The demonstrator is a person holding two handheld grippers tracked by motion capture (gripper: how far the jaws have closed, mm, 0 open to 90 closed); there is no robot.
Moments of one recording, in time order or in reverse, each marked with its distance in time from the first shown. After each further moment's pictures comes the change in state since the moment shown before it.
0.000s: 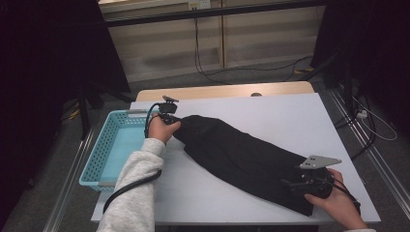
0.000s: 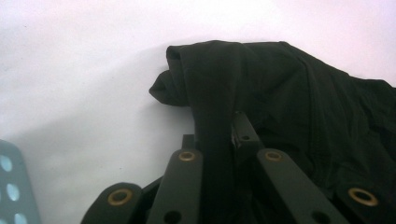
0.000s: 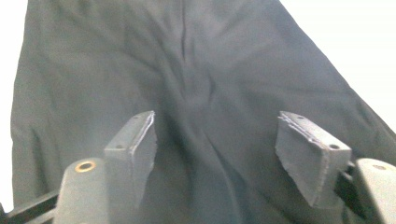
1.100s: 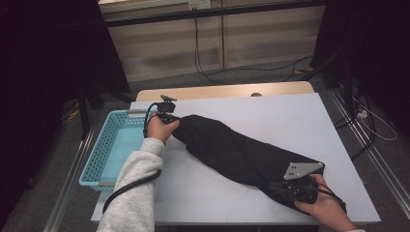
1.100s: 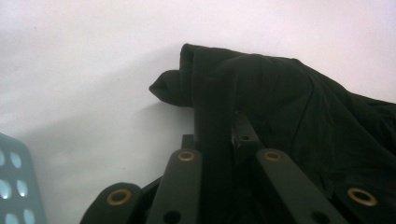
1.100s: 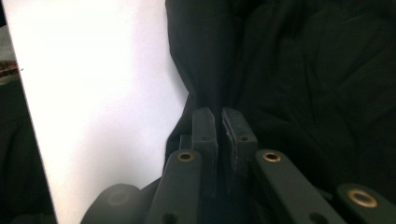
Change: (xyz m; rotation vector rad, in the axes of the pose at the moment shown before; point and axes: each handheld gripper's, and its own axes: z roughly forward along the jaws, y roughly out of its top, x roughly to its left) left arm 0.004 0.002 -0.006 -0.019 0.005 -0.028; right arm 0.036 0.008 0.011 0.047 0.239 -0.164
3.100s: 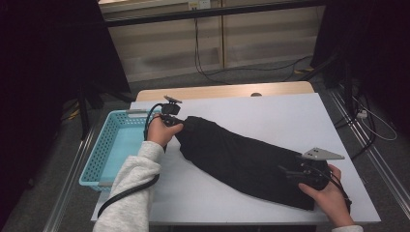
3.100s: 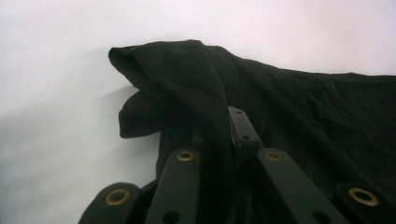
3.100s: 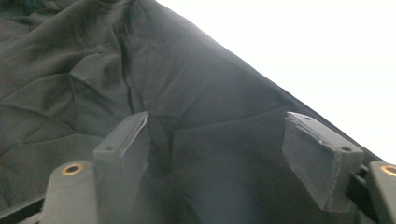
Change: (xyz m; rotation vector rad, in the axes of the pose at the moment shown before) left arm -0.028 -0.005 -0.012 0.047 -0.090 0.072; right arm -0.040 -0.004 -0.012 -0.173 -0.358 0.298
